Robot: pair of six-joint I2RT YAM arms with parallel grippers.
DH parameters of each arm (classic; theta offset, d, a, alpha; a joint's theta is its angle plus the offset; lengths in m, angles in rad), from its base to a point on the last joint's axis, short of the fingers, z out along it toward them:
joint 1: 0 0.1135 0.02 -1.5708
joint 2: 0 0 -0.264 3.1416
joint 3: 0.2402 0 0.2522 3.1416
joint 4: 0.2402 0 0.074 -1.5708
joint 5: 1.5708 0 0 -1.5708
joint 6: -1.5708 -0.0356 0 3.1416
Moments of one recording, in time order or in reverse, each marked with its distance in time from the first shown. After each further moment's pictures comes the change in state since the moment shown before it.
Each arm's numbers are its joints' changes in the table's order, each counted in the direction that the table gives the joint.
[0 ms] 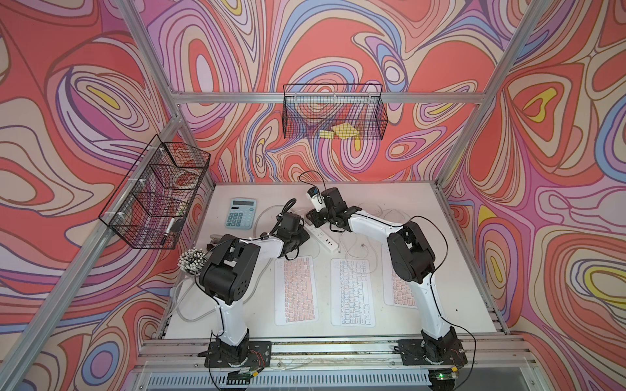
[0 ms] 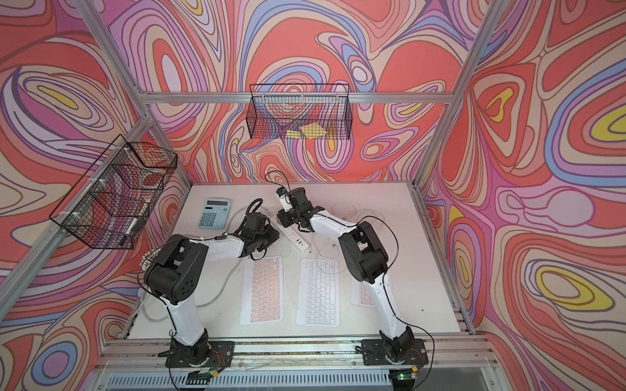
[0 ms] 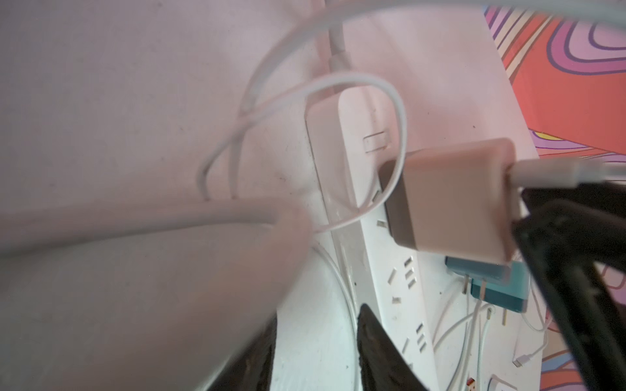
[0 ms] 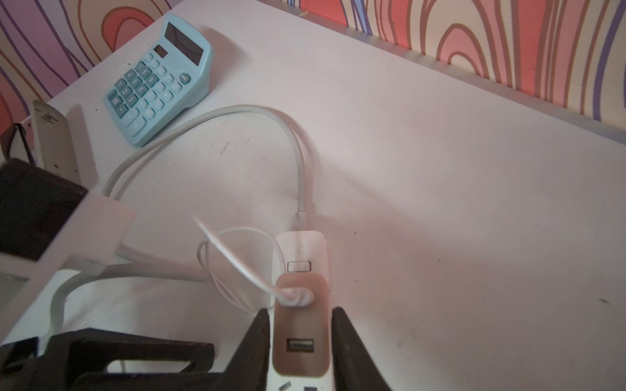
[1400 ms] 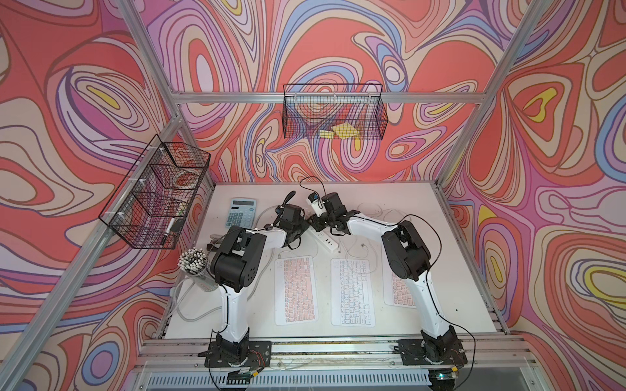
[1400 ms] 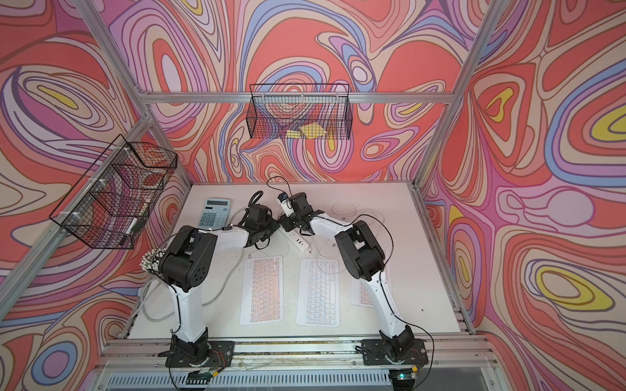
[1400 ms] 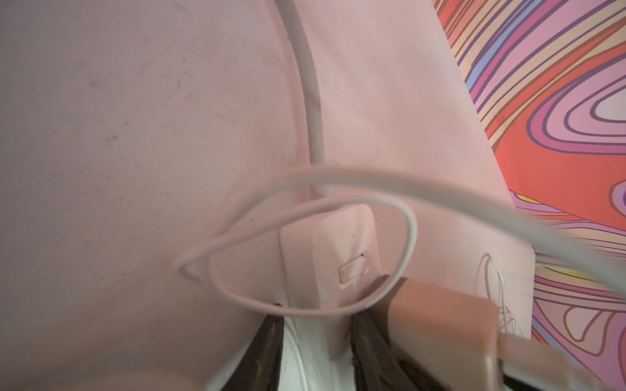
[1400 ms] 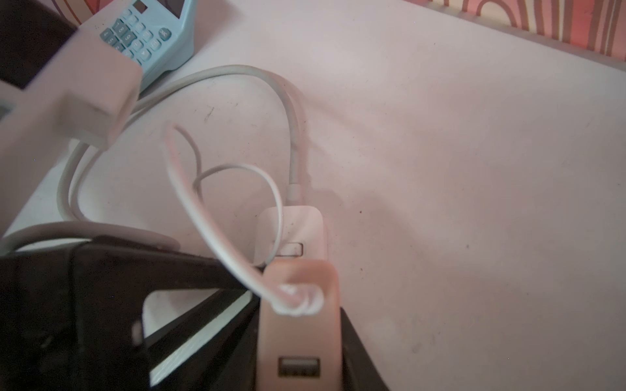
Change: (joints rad) left arm 0.034 0.132 0.158 -0.016 -0.048 0.056; right arm -0.005 0.055 -0.027 -0.042 -0.025 0.029
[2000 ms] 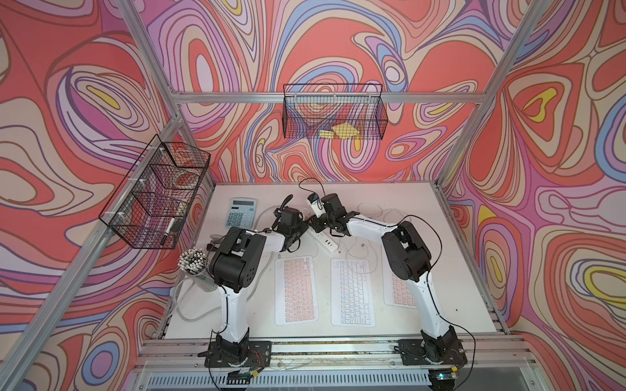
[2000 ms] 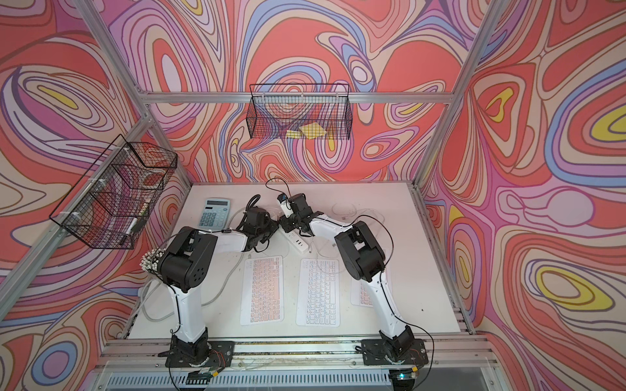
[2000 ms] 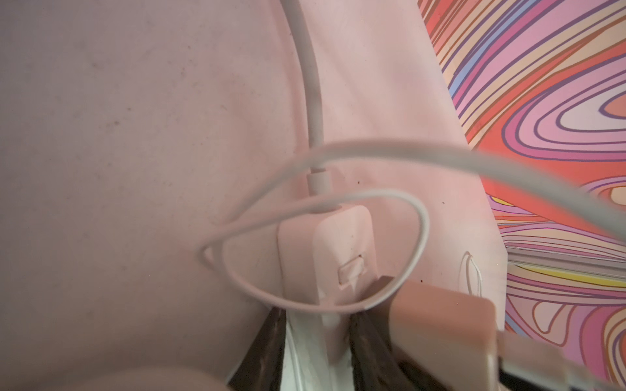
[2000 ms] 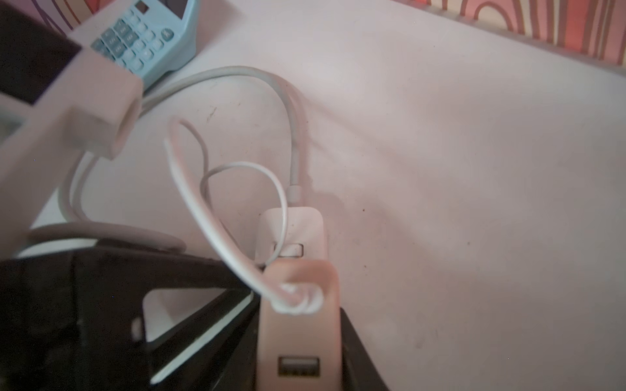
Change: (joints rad) left arm 0.004 -0.006 -0.092 -0.149 0.032 0.043; right arm -0.014 -0.003 -0.005 -0.011 -0.051 -0.068
